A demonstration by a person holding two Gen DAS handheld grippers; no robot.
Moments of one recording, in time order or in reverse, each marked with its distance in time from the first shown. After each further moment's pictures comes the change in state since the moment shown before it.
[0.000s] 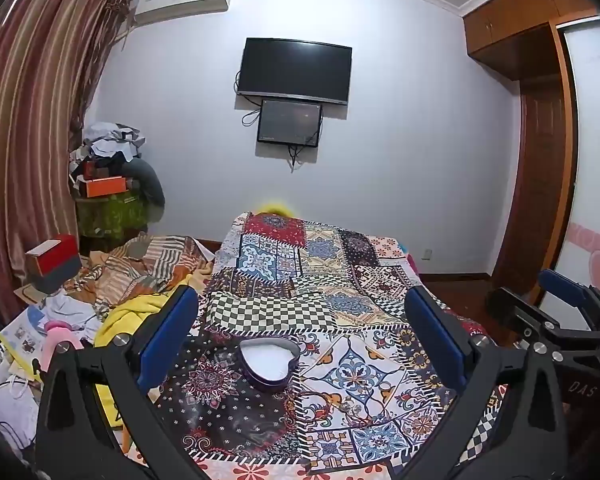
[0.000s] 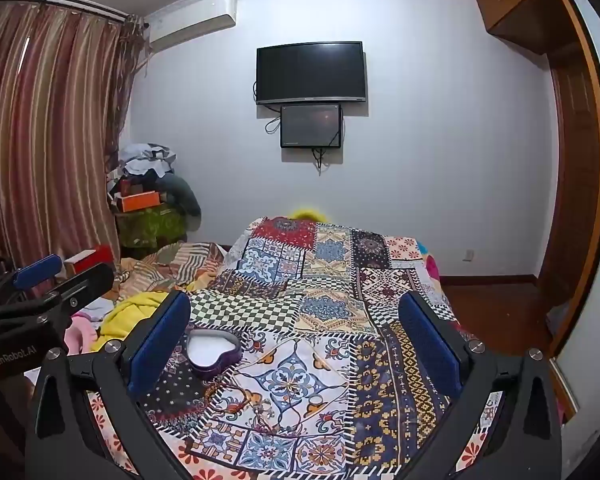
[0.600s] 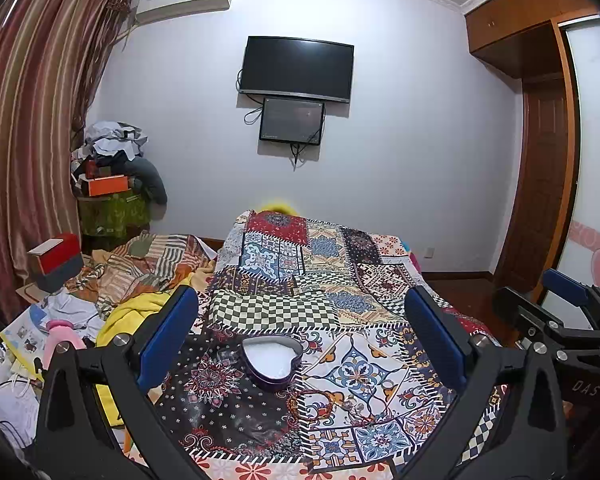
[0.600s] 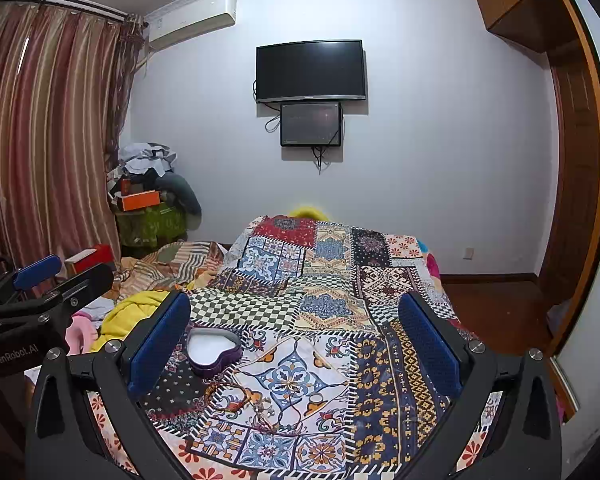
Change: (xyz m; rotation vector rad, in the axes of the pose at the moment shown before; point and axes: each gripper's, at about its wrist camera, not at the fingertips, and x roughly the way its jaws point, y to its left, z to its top) left arm -0.002 0.010 0.000 -0.020 -0.001 -0.009; right arm 0.002 -0.001 -0.002 0.006 0.013 0.000
